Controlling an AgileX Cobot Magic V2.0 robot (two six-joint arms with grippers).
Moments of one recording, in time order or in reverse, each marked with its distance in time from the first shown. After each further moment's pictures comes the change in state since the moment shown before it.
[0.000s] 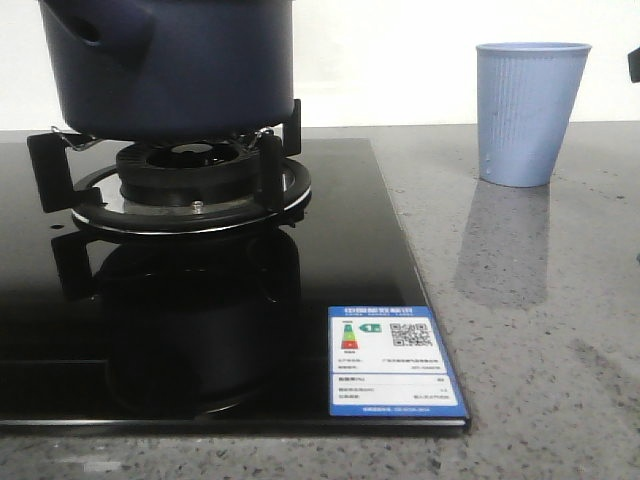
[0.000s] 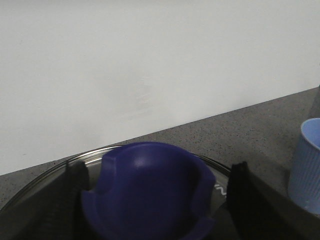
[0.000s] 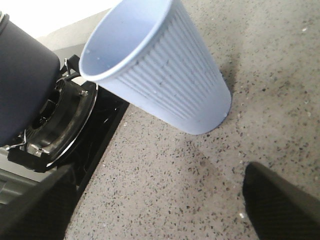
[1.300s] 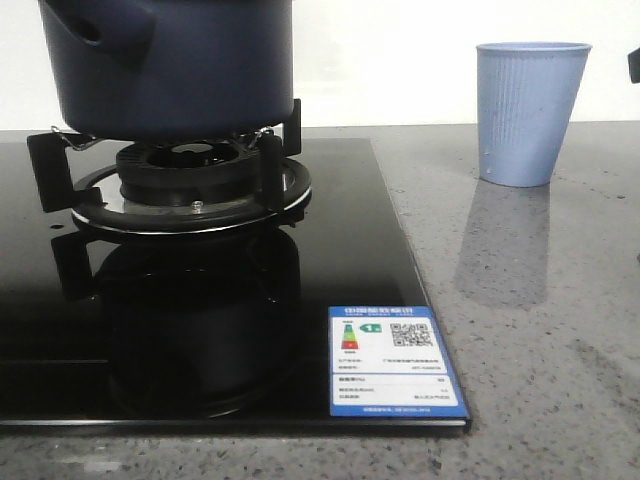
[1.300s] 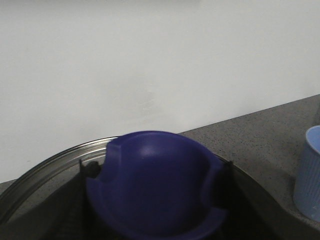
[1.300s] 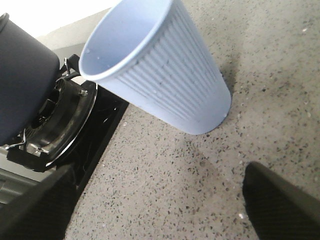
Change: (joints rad) left arm 0.000 0.010 0.000 0.002 -0.031 0.000; right arm 0.000 0.000 0.000 0.000 0.000 -0.002
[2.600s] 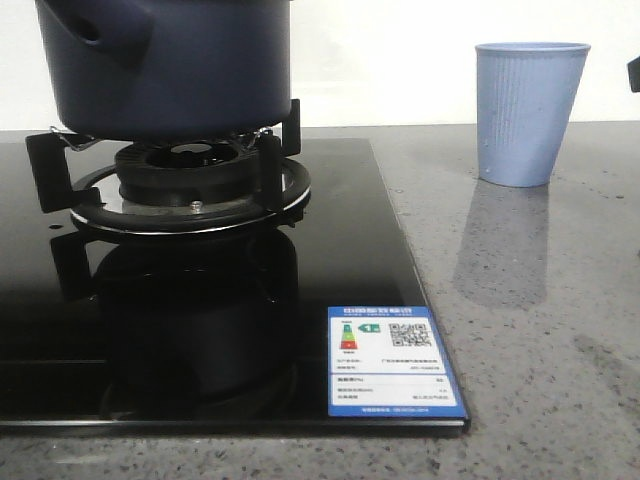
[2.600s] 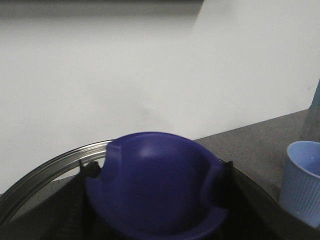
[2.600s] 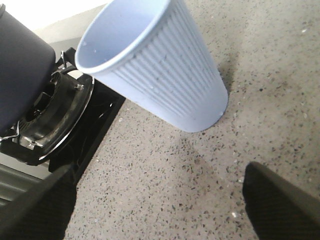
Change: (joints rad) left arm 0.000 -0.074 0.000 -0.005 0.045 0.000; right arm 0.000 0.011 0.000 -0.006 0.002 -0.044
